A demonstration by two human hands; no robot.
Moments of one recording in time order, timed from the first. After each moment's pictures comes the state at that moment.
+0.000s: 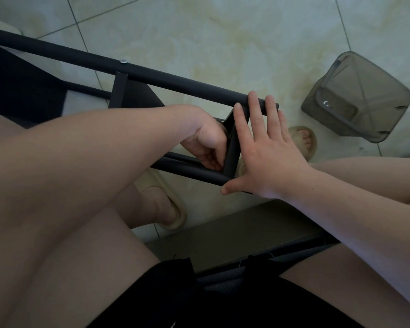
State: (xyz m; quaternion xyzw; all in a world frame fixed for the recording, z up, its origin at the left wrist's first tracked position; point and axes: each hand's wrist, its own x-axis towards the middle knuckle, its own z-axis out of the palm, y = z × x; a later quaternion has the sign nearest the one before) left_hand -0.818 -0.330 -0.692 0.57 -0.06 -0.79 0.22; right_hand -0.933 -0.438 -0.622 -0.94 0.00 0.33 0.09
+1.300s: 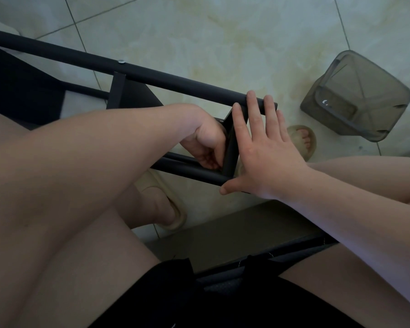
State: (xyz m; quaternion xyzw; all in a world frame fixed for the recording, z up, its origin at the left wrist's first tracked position) left_hand -0.815 -0.331 -0.697 0.56 -0.07 -0.80 0.20; right_hand -0.934 -0.435 -0.621 -0.94 0.00 0.32 0.09
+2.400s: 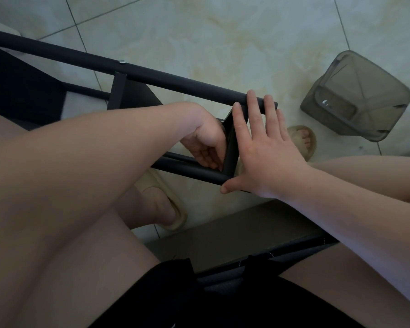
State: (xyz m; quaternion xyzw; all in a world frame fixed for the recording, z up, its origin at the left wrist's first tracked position) left_hand -0.811 -0.332 -0.698 0.59 -0.08 -0.78 0.16; right_hand -0.932 -0.435 -0.618 -0.94 0.01 0.32 0.09
